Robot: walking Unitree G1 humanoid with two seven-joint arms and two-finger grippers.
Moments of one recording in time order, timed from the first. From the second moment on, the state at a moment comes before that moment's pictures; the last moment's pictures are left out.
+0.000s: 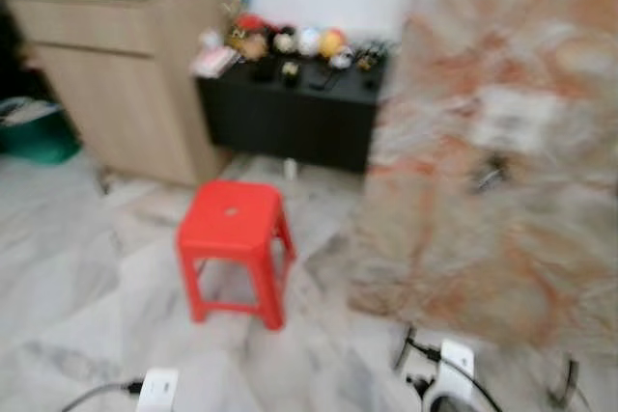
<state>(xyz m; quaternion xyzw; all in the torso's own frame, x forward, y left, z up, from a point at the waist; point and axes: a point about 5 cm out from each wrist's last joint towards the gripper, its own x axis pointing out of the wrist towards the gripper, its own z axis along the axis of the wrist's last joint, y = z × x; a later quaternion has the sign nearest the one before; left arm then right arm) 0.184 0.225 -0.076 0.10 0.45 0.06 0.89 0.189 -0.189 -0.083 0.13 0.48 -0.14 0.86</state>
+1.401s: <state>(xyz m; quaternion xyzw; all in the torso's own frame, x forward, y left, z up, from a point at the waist) 0.189 0.213 -0.076 0.11 0.44 0.03 0.89 0.156 -0.212 -0.093 0.12 0.49 -0.13 0.85</state>
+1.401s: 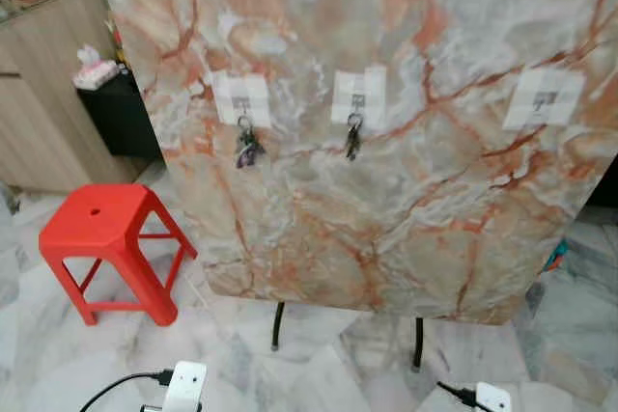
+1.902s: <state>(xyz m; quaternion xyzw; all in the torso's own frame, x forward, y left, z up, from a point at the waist) 0.185 0.215 -0.078 0.11 0.44 0.04 0.89 0.162 -0.221 -0.089 0.12 0.48 -0.13 0.86</state>
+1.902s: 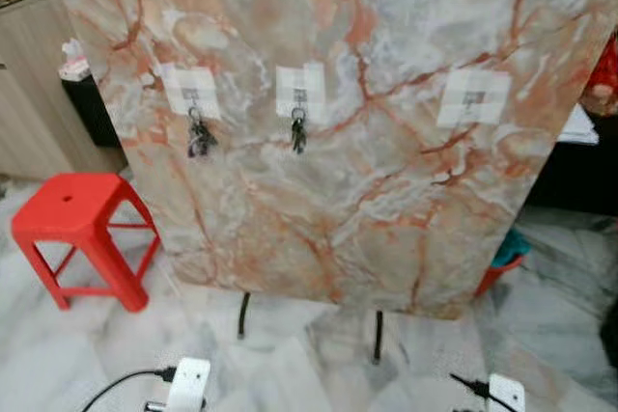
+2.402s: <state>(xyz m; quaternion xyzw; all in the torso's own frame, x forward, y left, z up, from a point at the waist) 0.180 0.216 -0.080 0.11 0.45 0.04 0.89 0.164 -0.209 -0.090 0.13 0.48 -0.11 0.86</state>
